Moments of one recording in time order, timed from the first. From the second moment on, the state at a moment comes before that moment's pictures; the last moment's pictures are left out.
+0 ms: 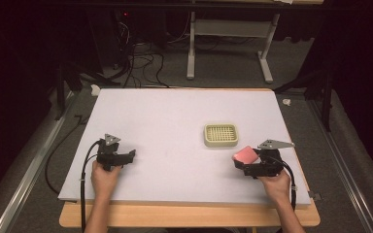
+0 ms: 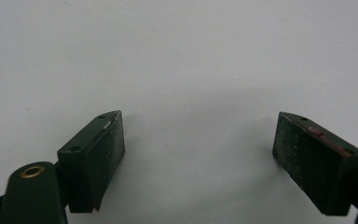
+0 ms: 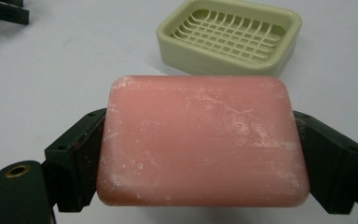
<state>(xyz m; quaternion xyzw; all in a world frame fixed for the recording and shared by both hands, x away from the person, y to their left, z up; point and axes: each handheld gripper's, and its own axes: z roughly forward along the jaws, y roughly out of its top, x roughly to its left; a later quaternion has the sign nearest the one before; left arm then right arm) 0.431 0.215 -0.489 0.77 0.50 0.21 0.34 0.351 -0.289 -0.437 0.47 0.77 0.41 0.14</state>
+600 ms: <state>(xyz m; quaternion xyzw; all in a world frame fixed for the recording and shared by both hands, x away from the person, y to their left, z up) 0.431 0.215 -0.489 0.77 0.50 0.21 0.34 0.367 -0.271 -0.411 0.47 0.77 0.40 0.16</state>
